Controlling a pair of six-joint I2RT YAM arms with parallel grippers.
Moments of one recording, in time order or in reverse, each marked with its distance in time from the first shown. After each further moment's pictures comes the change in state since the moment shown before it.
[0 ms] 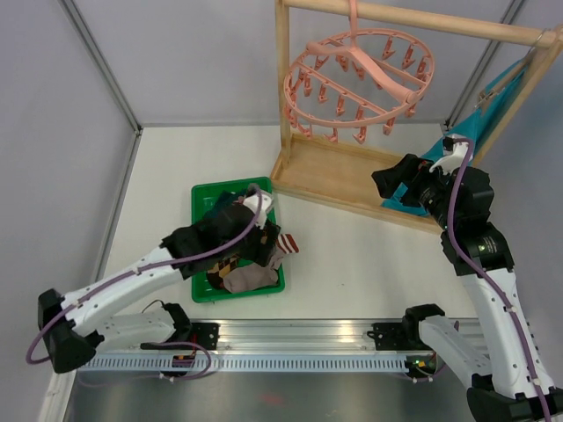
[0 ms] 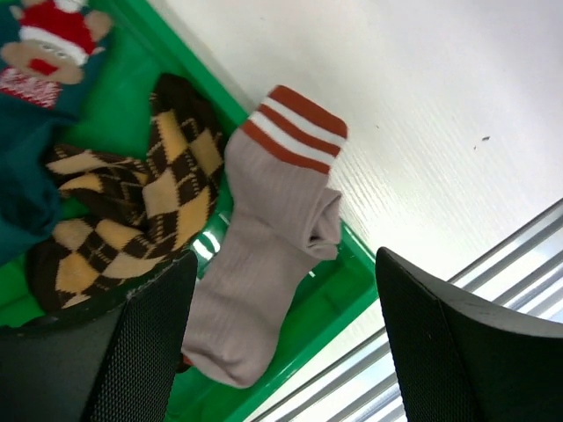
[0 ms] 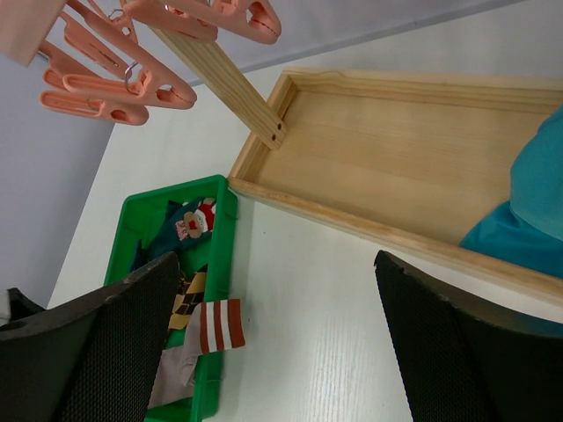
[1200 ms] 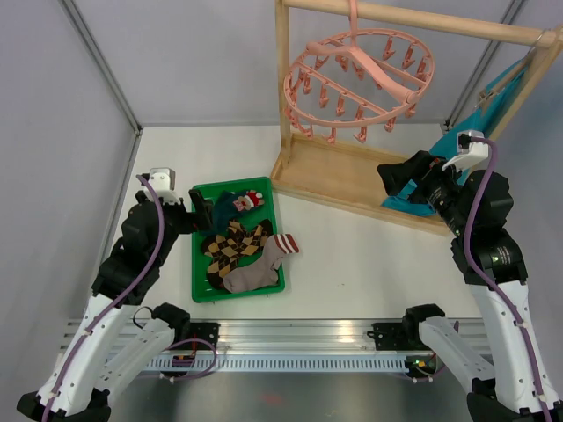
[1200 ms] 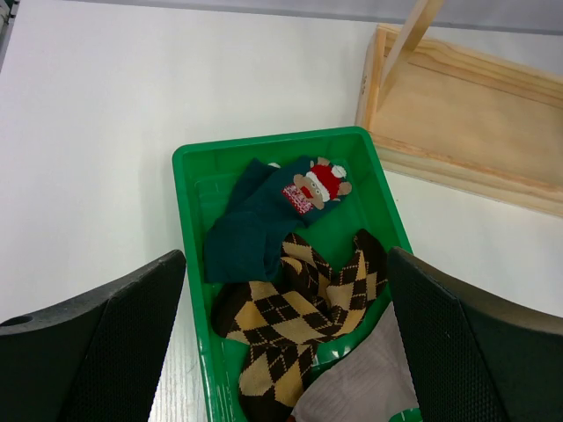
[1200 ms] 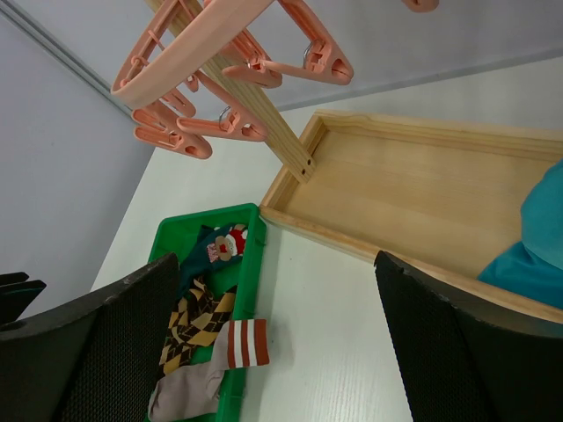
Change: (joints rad) left arm 0.475 -0.382 -0.040 0.083 -0.109 0.053; right arm 0.000 -0.035 0.079 0.000 -0.020 0.016
